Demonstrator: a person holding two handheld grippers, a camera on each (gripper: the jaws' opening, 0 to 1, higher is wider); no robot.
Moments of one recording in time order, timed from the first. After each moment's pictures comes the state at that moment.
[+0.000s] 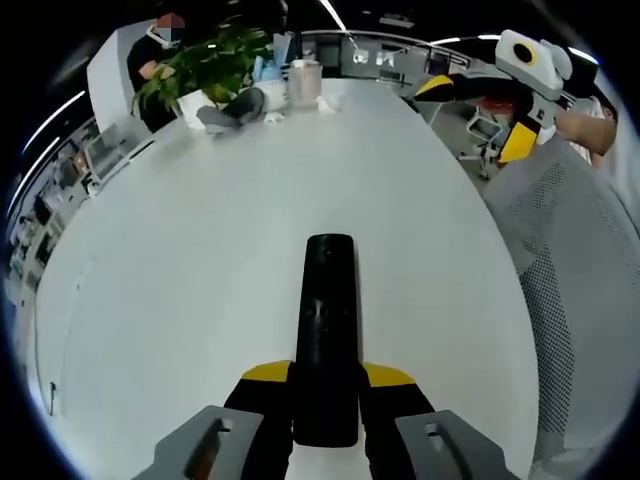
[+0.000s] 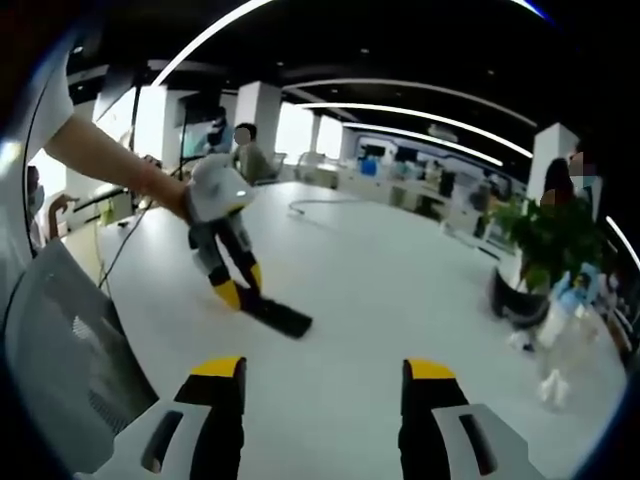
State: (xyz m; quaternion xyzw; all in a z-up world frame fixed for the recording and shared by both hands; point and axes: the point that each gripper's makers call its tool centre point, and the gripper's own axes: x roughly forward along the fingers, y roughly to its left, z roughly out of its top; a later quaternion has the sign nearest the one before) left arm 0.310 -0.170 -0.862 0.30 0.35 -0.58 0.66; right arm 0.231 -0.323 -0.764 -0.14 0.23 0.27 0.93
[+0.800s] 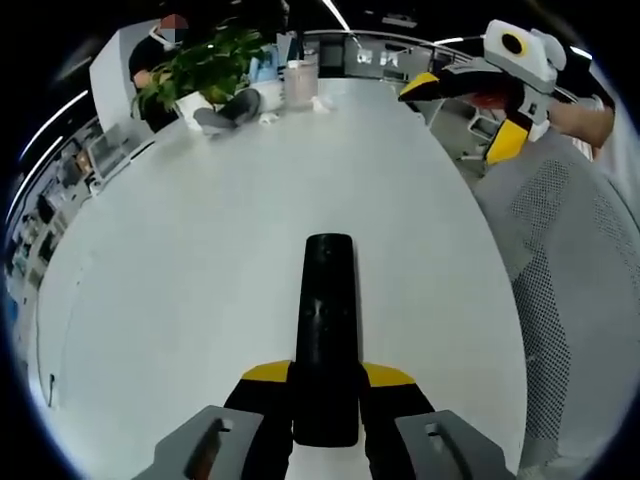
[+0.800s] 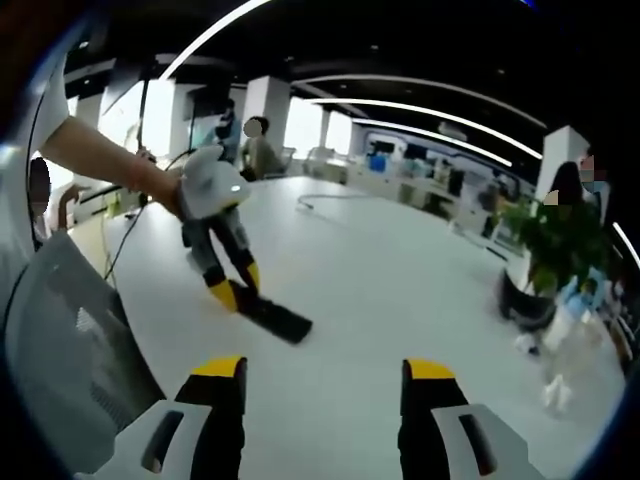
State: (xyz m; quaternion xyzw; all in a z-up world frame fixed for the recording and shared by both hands) left arm 0.287 -0.171 -0.862 0.31 0.35 -0.58 0.67; right arm 0.227 -0.316 -0.770 -0.15 0.24 0.29 0.92
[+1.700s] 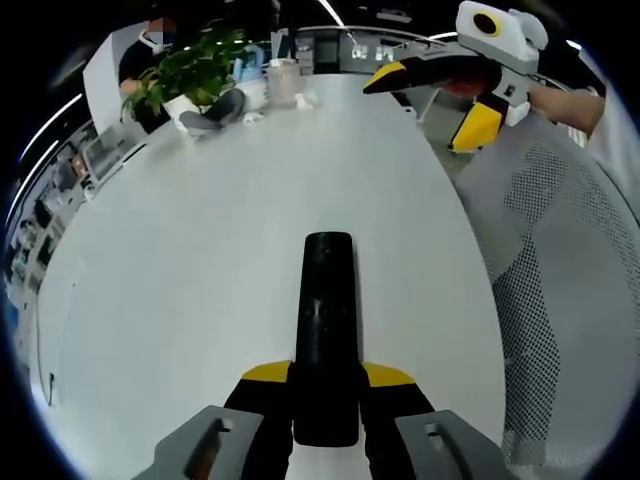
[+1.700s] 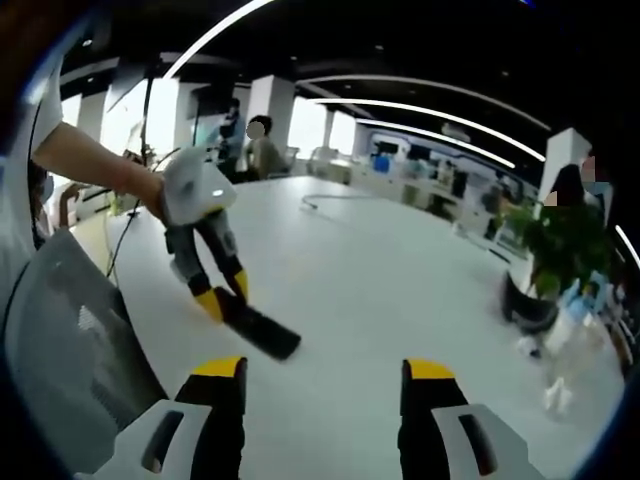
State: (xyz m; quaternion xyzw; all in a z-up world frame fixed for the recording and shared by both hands) left arm 0.258 -0.172 -0.863 0.32 0.36 -0.58 0.66; right arm 0.226 -0.314 -0.769 -0.15 0.24 0.29 0.91
